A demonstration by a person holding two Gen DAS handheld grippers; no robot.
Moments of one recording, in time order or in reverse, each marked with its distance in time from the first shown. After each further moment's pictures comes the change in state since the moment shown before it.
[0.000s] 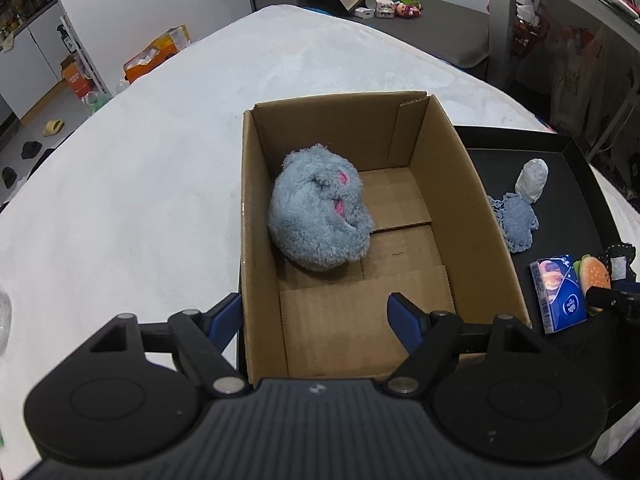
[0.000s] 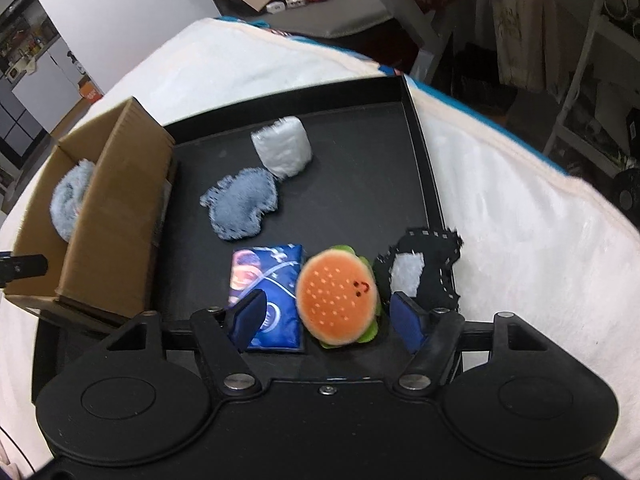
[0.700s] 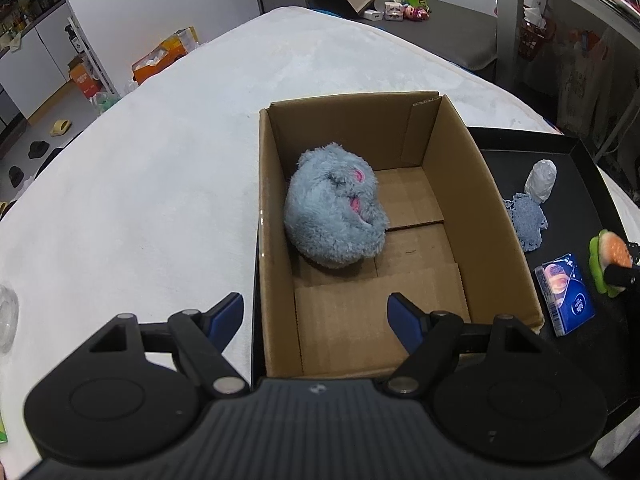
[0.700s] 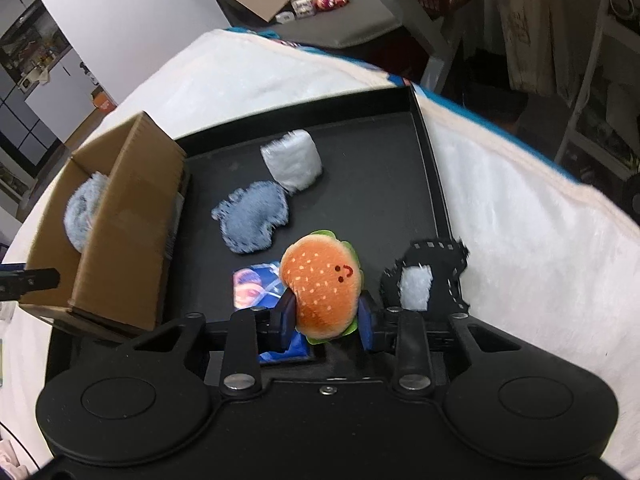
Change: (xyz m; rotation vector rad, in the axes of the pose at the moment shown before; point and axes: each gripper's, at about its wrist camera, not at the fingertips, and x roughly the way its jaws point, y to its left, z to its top) left arm -0.001 0.005 -0.004 -0.005 -0.005 0.027; right arm -0.007 -0.001 0.008 -0.003 -0.040 0.055
